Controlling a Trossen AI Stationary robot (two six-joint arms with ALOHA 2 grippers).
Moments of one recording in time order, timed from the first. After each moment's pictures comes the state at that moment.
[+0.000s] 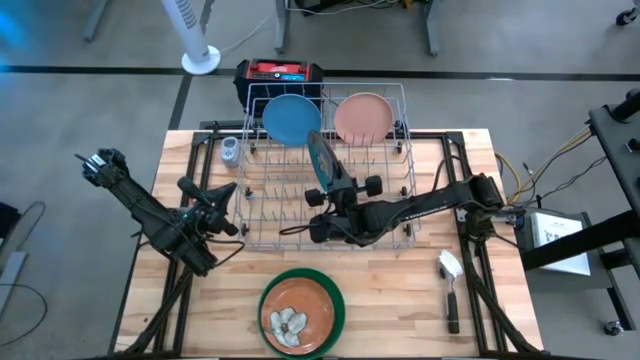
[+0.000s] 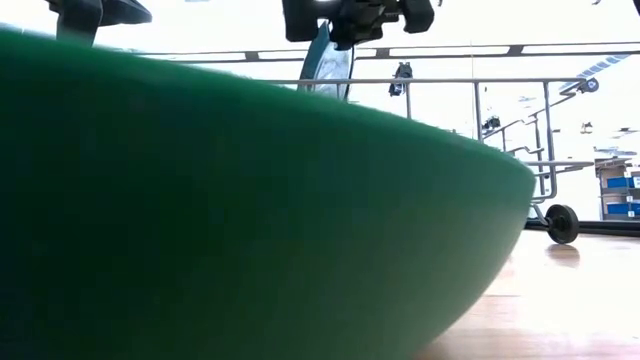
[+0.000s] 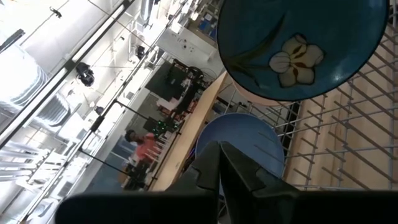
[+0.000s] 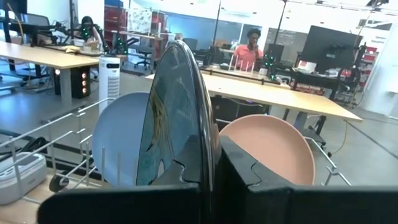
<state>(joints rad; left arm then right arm) -0.72 1.11 0.89 -1.55 -1.57 -0.83 0.19 1.94 1.61 -0.48 1.57 0.68</state>
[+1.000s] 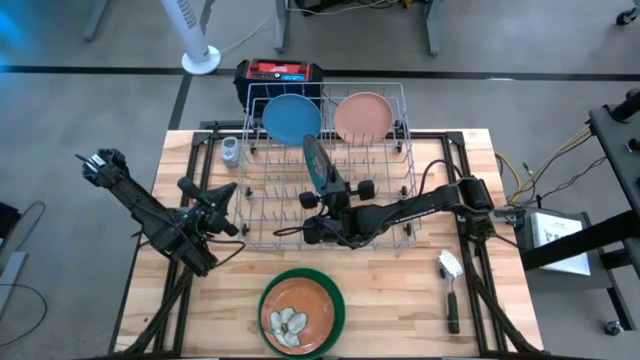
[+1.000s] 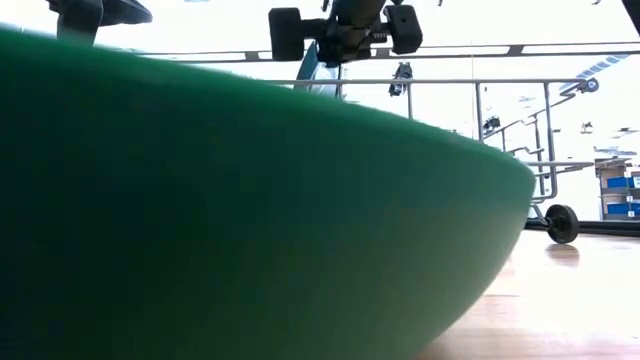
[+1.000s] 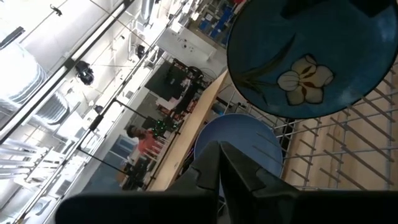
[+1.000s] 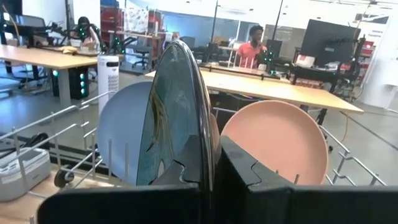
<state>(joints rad) -0.72 1.11 0.89 -1.54 -1.57 -0.83 0.19 2.02 1.60 -0.37 1.57 0.69</state>
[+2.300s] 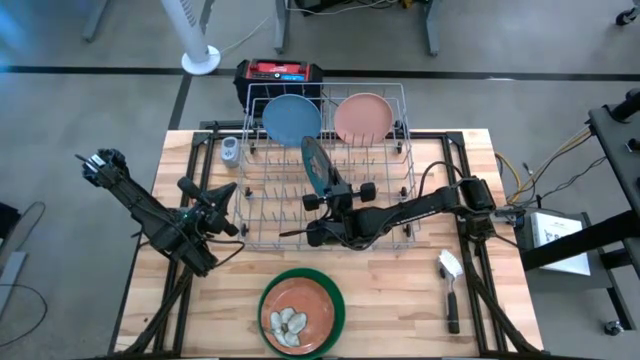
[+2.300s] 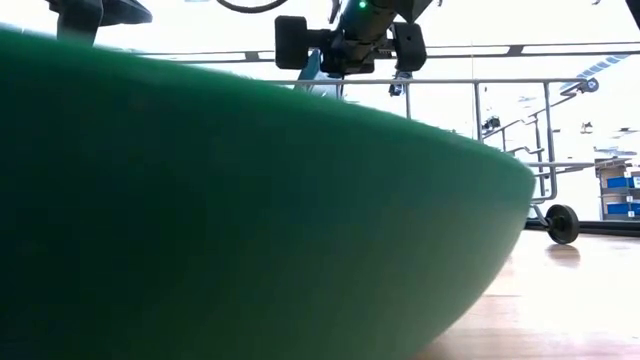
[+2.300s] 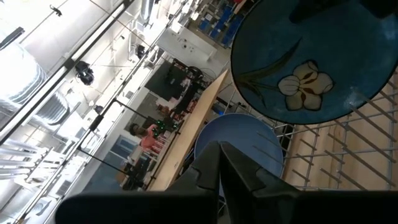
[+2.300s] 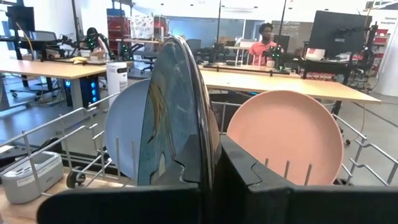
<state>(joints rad) -0.72 1.11 0.89 -1.54 -1.57 -0.83 0.20 2.01 1.53 -0.36 1.53 0.81</state>
